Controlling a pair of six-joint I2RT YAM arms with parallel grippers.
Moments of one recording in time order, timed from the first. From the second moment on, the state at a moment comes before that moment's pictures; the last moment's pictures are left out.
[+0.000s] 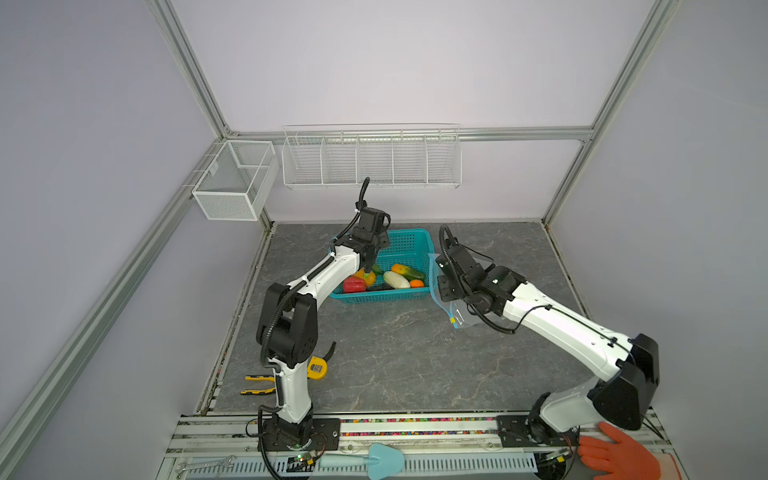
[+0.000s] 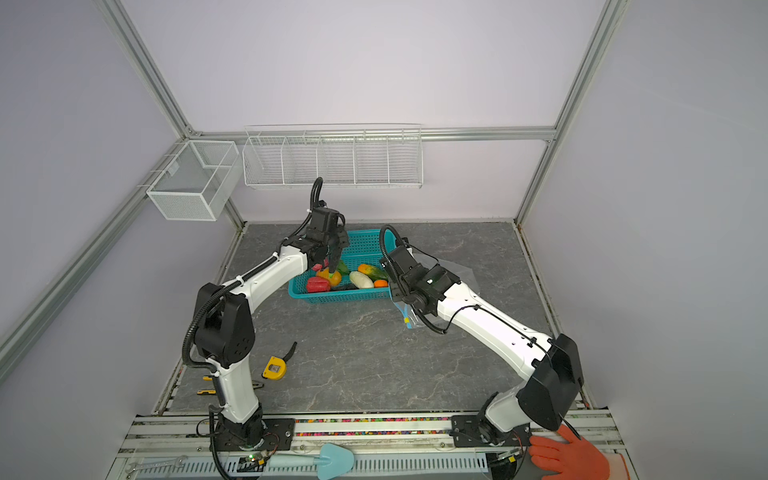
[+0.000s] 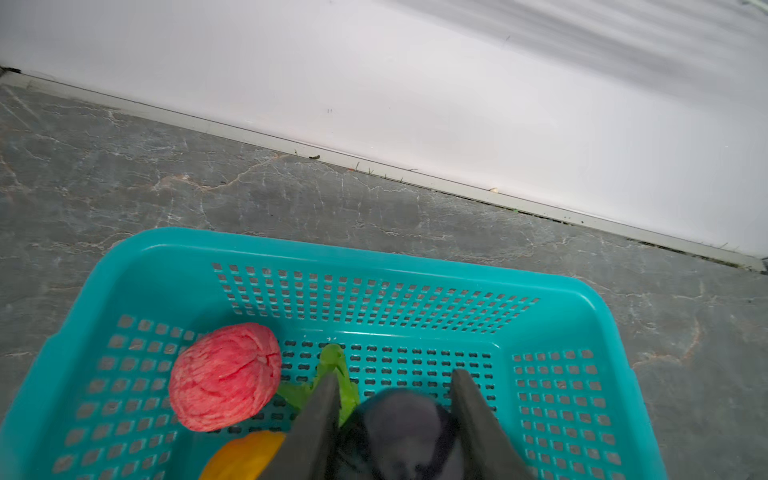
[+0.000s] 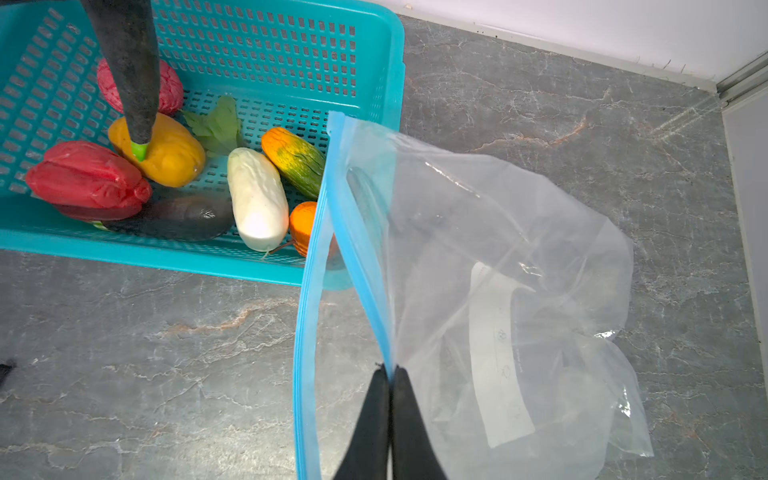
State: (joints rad) left arm -0.50 1.92 1.60 -0.29 -0.27 -0.51; right arm 0.79 1.48 1.36 -0.81 0.43 0.42
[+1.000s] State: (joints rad) left arm -0.44 1.55 1.08 0.30 0.08 -1.11; right arm 0.74 1.51 1.42 -0.79 0.32 0.52
